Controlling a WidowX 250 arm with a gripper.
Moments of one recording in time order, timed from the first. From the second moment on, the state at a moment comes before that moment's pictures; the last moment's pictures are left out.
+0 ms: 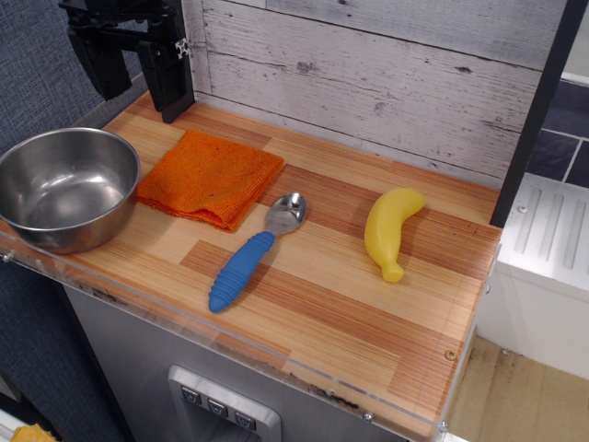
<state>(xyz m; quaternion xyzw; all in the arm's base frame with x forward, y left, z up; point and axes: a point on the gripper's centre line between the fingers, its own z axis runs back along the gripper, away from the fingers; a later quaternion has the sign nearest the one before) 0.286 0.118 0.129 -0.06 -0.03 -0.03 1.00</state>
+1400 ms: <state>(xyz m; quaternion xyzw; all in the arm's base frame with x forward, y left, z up) 0.253 0.127 0.046 -0.02 -0.07 -0.06 1.00</state>
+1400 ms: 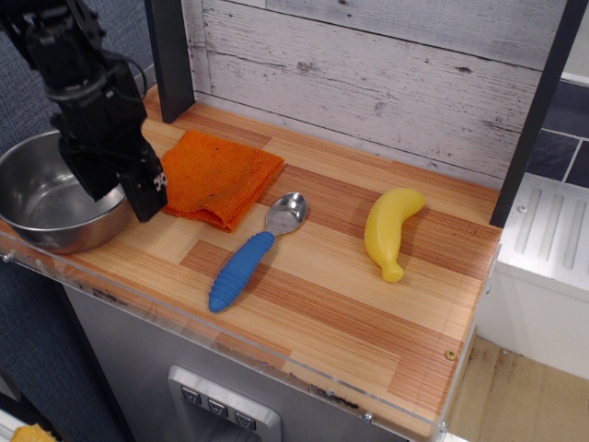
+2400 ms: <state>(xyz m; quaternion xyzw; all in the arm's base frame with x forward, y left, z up) 0.259 0.119 0.030 -0.04 -0.02 -0.08 1.00</state>
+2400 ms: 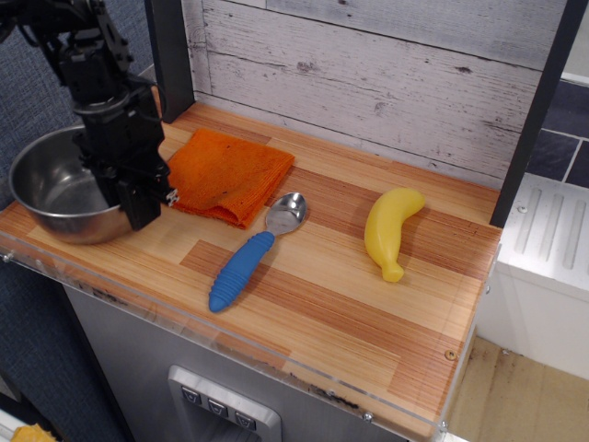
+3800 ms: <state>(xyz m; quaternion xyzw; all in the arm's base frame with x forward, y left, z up) 0.336 0.048 0.077 -0.11 0.01 -0.08 0.99</state>
